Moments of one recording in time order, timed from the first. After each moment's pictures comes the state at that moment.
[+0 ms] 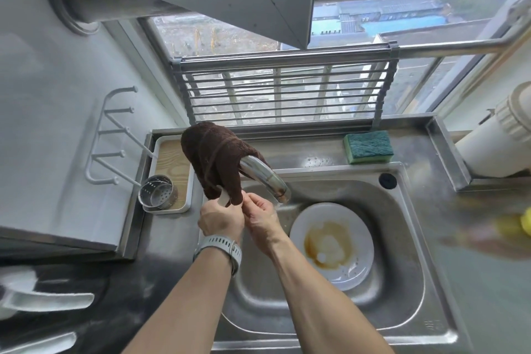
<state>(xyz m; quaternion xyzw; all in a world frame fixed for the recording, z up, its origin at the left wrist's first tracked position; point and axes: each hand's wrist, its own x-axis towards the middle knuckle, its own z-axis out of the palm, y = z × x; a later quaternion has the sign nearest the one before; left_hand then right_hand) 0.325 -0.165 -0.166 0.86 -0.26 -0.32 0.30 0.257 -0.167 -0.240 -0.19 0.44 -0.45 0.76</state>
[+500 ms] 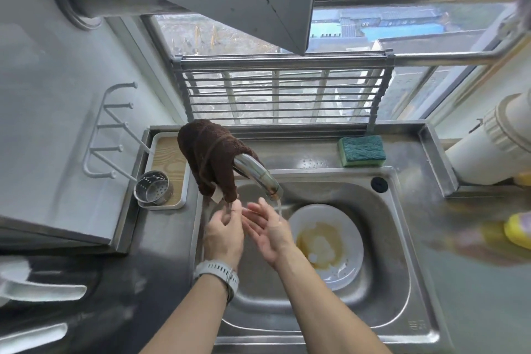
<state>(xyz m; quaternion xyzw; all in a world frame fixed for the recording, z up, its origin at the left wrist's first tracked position) 0.318 -0.125 -0.168 0.82 -0.29 -0.40 0.29 0.227 -0.142 -0.218 0.01 0.46 -0.45 0.77</state>
